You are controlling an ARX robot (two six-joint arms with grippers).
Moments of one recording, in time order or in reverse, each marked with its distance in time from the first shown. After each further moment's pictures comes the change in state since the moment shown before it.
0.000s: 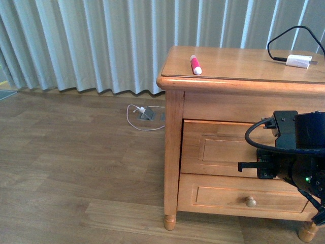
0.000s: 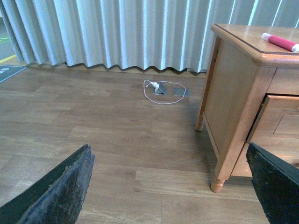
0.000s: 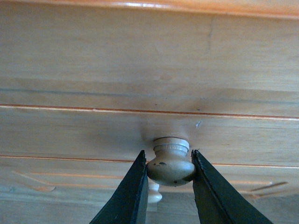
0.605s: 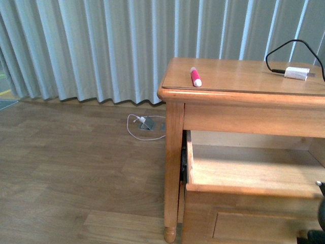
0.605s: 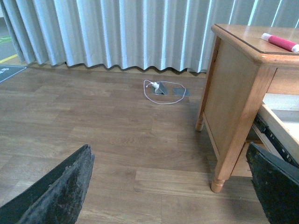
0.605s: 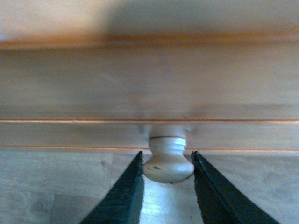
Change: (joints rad) left arm 0.000 0.000 0.000 0.000 0.000 0.000; right arm 0.020 -0.406 -0.610 0.039 -0.084 0.125
